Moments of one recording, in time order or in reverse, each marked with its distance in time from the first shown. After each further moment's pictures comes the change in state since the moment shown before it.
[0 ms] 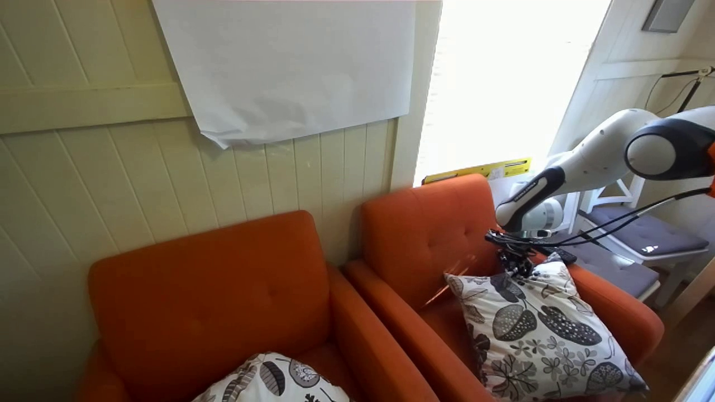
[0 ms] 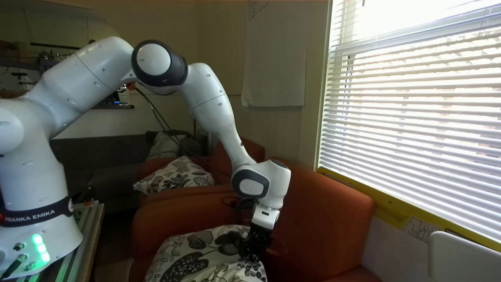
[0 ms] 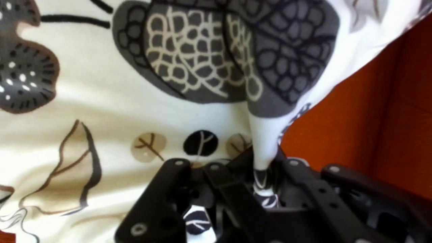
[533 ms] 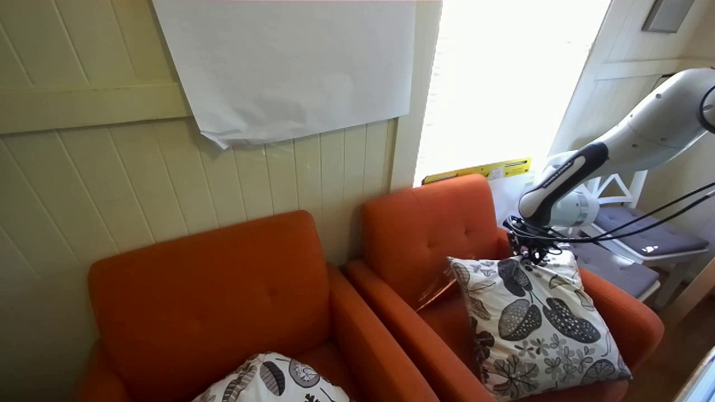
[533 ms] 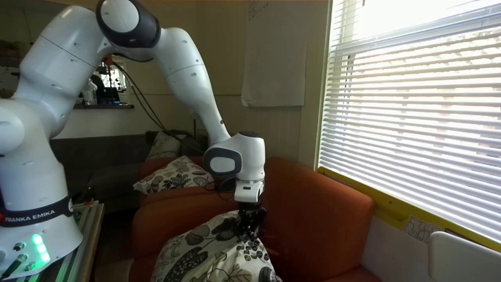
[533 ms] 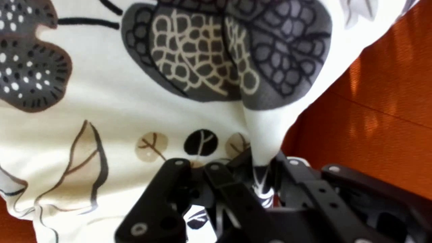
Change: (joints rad) arm 0.008 -0.330 0.031 -0.393 0.047 0.351 -0.127
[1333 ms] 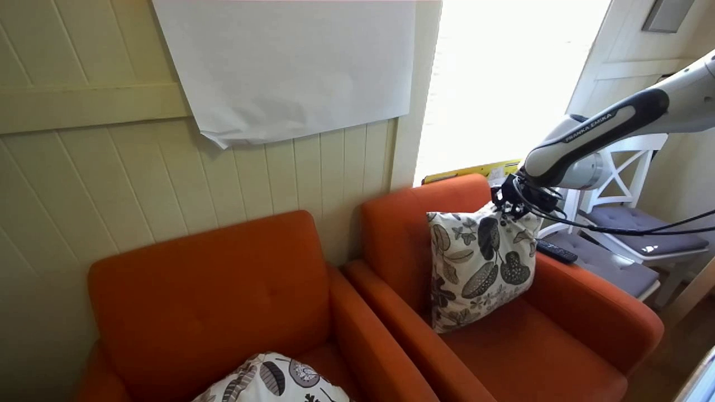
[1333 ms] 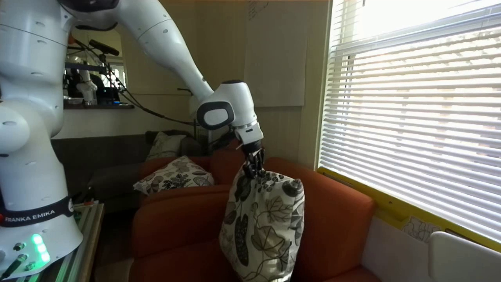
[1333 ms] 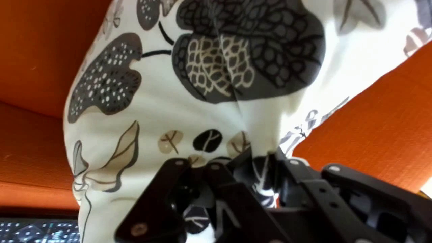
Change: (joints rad) arm 0.057 -0.328 0.089 -0.077 0.003 0.051 -0.253
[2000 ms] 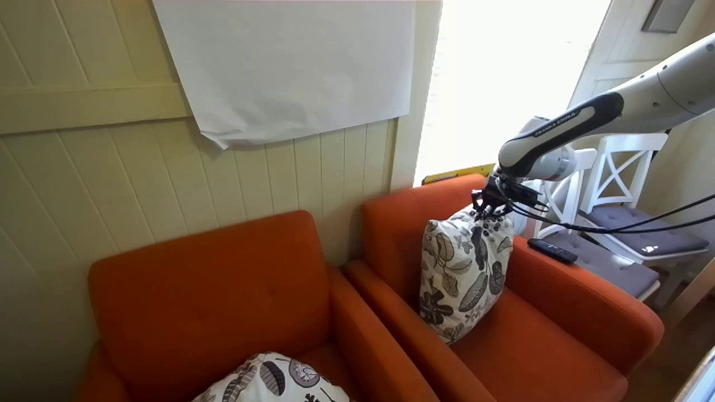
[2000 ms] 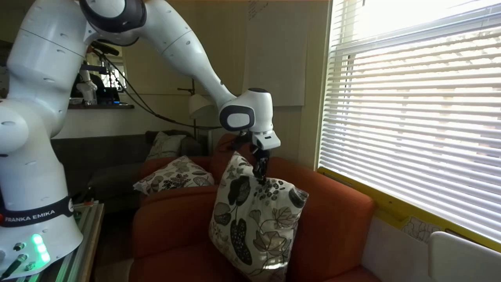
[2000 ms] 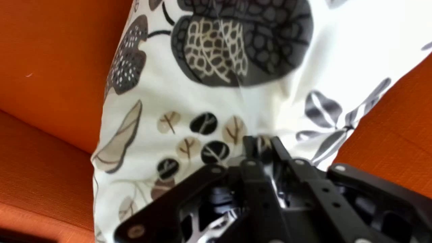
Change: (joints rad) arm -0.012 0.180 0.021 0.261 0.019 -0.268 -0.134
